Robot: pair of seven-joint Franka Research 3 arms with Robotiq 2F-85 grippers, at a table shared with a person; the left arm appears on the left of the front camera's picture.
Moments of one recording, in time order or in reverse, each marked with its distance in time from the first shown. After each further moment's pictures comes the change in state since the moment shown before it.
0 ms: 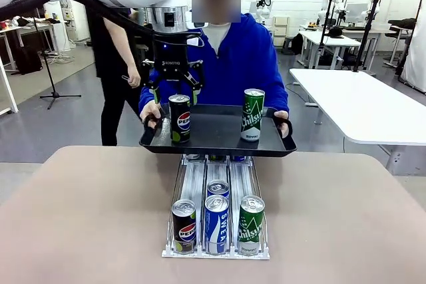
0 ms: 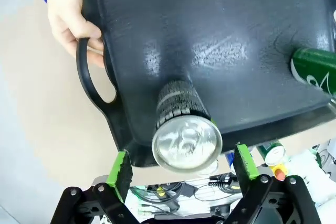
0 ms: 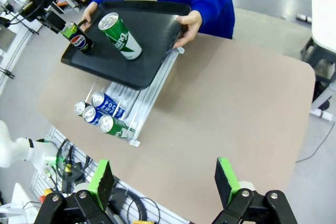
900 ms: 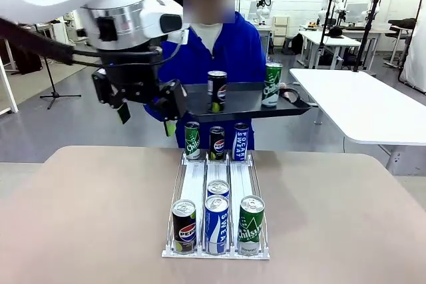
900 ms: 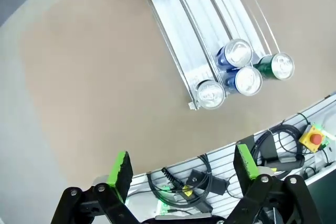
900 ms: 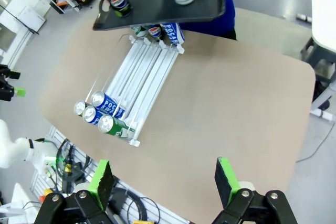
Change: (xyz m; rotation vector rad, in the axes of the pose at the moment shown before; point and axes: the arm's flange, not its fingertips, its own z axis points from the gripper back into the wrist) left arm -0.236 -0.008 0.030 0.058 -0.265 -0.219; right arm 0.000 0.000 0.000 0.000 0.001 0.000
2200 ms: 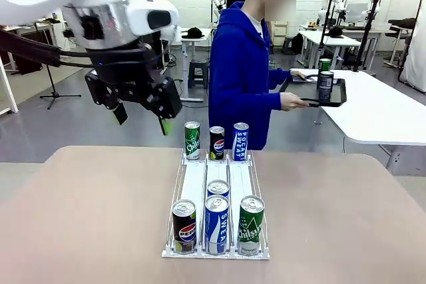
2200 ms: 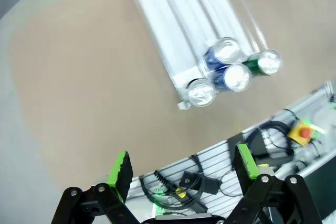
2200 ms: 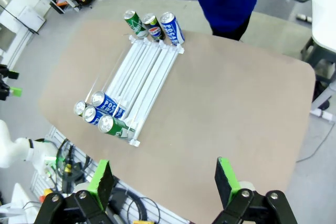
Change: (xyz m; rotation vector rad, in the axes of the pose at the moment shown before) left arm -0.002 0.029 0.014 -0.133 -0.036 -0.029; right arm 0.000 0.000 0.000 0.000 -0.001 -0.001
